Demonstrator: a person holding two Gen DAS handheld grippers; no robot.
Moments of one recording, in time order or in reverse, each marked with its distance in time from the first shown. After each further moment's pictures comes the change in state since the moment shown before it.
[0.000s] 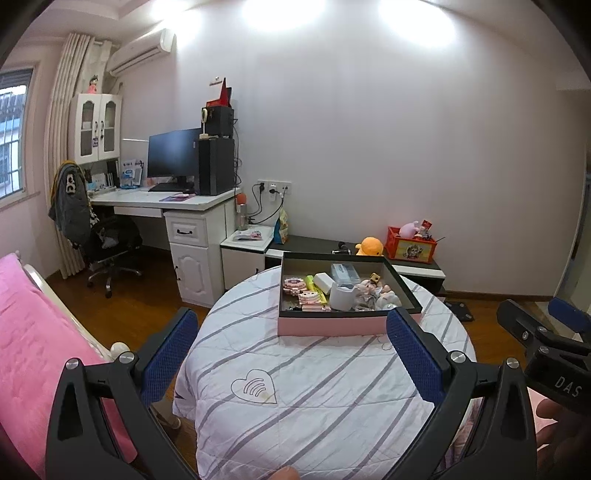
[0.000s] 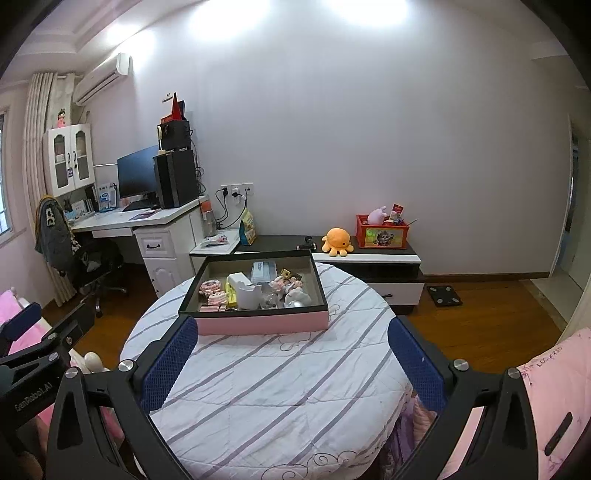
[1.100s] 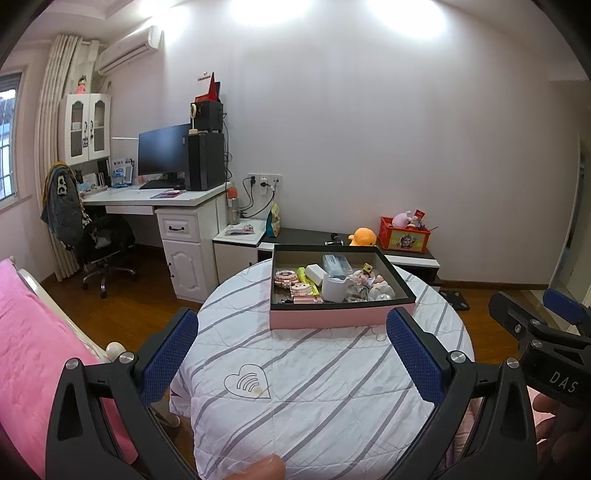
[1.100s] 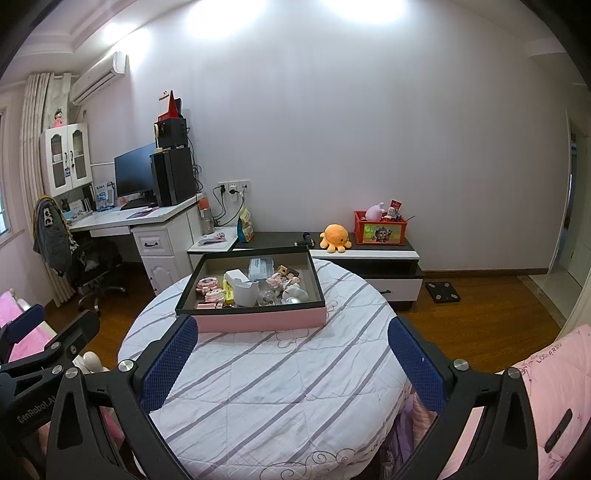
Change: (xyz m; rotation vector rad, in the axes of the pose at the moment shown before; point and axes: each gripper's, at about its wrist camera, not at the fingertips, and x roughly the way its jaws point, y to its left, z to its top) left arm 0.002 -0.006 0.000 0.028 0.031 -0.030; right arm 0.001 0.000 -0.002 0.005 0.014 -0.006
